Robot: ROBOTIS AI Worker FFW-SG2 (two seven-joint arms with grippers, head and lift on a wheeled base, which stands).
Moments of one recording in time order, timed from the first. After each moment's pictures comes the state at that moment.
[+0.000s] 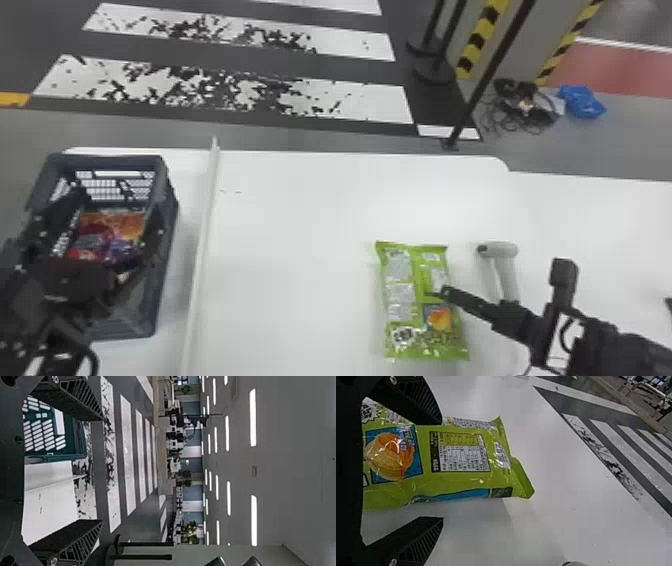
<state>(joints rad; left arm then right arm) 0.58 0.24 -0.05 -1.98 0.12 -0.18 0.05 0.24 -0.31 -0.38 -1.50 -0.54 0.92 0.64</state>
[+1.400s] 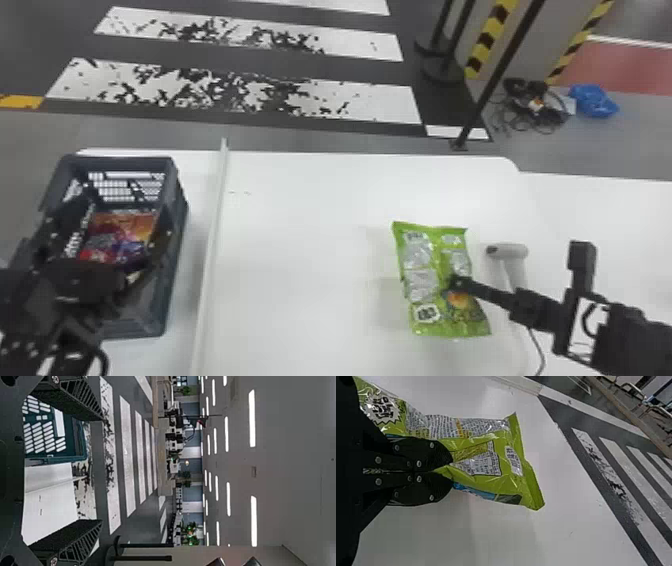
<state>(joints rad) 0.58 0.24 -0.05 -1.98 0.12 -0.19 0.06 0.24 -0.35 -0.38 -1.61 -0.49 0.94 0.71</state>
